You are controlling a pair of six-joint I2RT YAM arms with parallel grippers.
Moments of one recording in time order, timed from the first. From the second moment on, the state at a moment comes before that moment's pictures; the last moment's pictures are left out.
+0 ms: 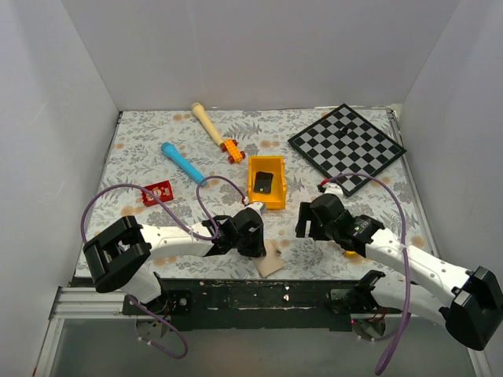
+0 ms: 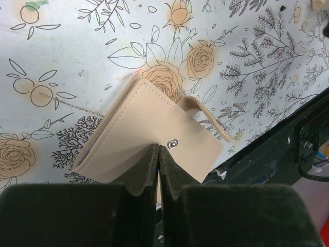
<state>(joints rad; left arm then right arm) -1.05 1.50 0.70 -0.08 0.02 -0.81 0.79 0.98 0.61 -0.54 0.26 0.71</state>
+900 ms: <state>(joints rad) -1.06 1.34 0.66 -0.14 -0.06 -0.80 0.79 1.04 0.48 -0.28 -0.12 0.70</state>
